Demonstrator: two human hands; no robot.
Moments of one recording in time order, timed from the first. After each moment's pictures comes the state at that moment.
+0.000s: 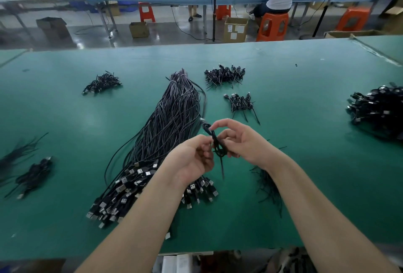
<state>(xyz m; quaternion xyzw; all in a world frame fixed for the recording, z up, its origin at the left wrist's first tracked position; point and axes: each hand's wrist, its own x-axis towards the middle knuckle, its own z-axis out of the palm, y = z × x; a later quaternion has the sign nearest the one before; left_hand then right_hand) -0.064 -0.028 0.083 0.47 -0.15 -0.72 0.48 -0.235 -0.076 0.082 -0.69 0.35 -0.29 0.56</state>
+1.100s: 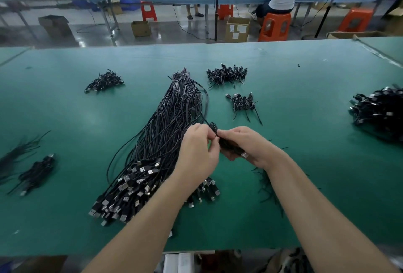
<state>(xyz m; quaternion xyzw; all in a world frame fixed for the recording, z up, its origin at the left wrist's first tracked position) -0.071 -0.015 0.087 0.61 -0.66 -0.11 0.42 -0.222 -0.080 0.084 -0.60 0.40 -0.24 0.65</state>
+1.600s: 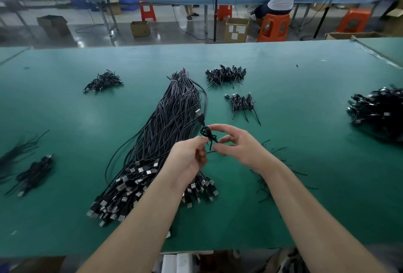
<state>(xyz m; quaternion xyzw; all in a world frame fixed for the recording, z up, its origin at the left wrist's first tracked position) -0.061 -0.032 0.065 0.53 -0.21 -0.61 0.55 -0.225 -0.078 0.062 -0.70 0.41 -0.28 0.51</state>
